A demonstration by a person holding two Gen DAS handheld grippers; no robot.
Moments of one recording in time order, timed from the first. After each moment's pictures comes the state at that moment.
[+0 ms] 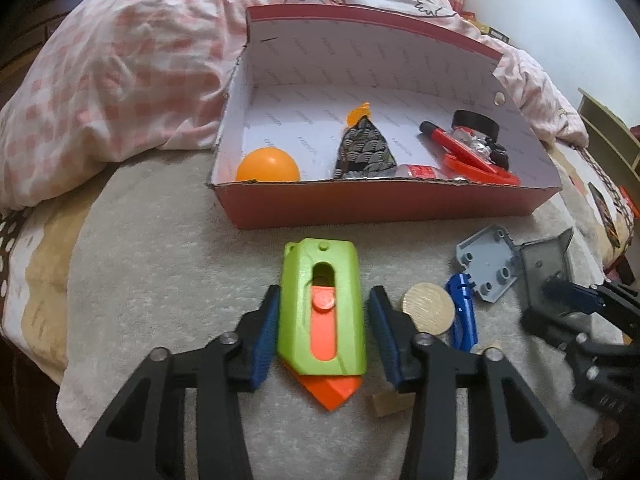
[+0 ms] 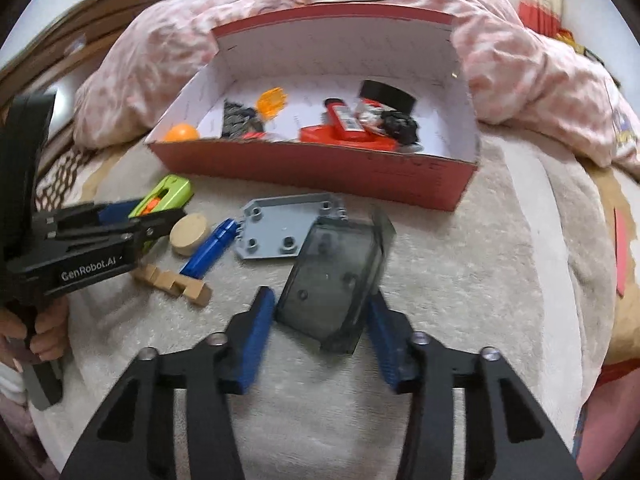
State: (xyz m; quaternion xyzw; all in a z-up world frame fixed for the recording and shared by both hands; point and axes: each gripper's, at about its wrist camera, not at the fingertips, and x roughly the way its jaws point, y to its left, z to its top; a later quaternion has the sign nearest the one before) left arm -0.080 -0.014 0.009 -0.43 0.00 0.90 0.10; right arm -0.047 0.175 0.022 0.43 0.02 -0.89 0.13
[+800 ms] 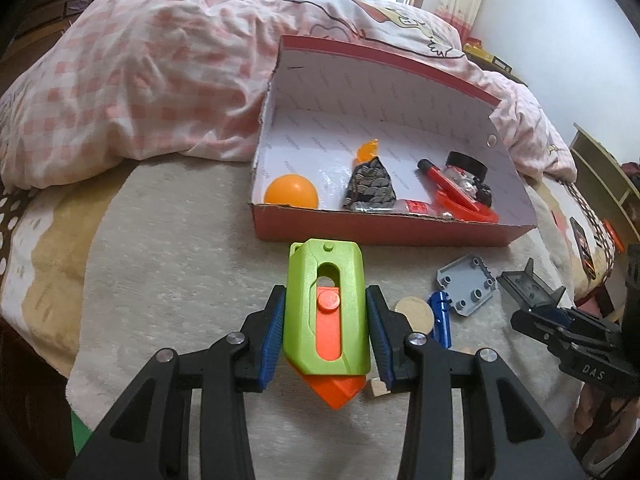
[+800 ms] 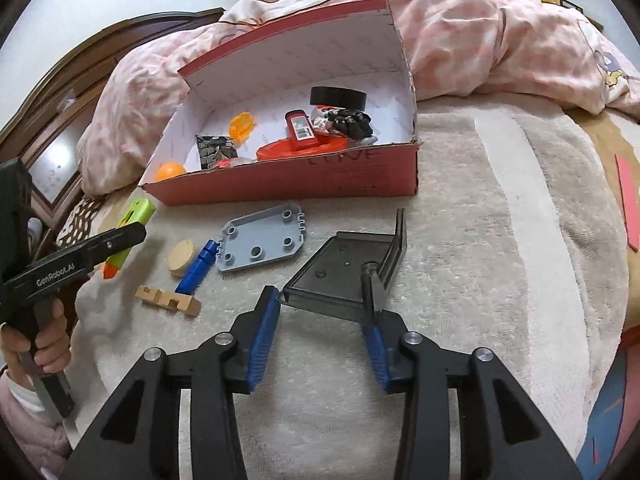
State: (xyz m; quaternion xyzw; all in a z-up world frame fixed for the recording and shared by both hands) left arm -0.068 -0.038 0.034 -0.41 -0.05 0.90 0.11; right arm -0.051 0.213 0.023 0.43 -0.08 -0.89 0.14
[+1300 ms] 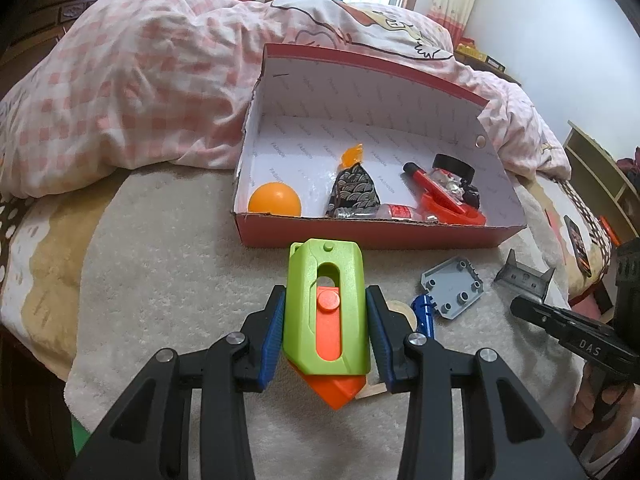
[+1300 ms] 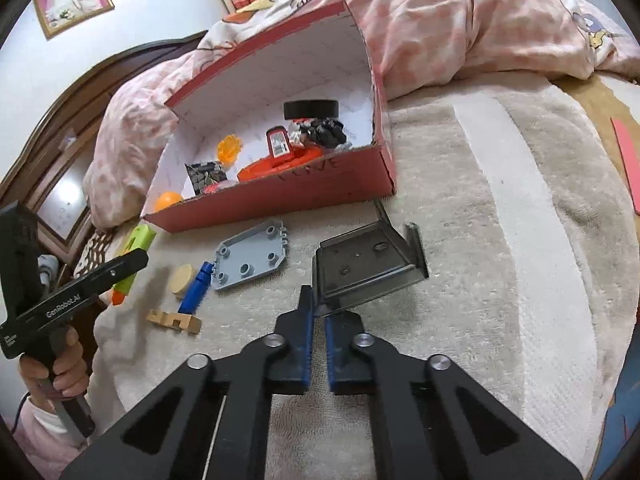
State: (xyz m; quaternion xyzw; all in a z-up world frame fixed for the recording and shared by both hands) left arm -0.066 -0.029 0.041 -0.41 -0.05 0.90 0.12; right arm -0.051 0.236 0.020 0.42 -0.14 -0.89 0.15
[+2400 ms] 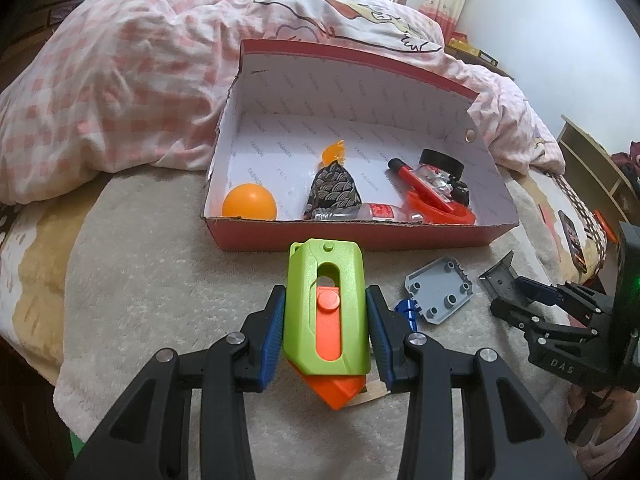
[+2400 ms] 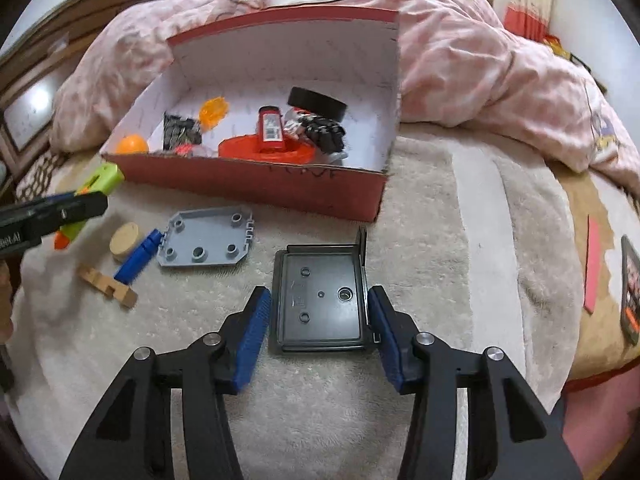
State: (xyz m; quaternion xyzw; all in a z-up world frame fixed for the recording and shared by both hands) left arm -0.072 -0.016 0.040 -0.41 -0.05 0.90 0.14; right arm -0.064 0.217 0.023 0.43 0.04 -0.90 0.10
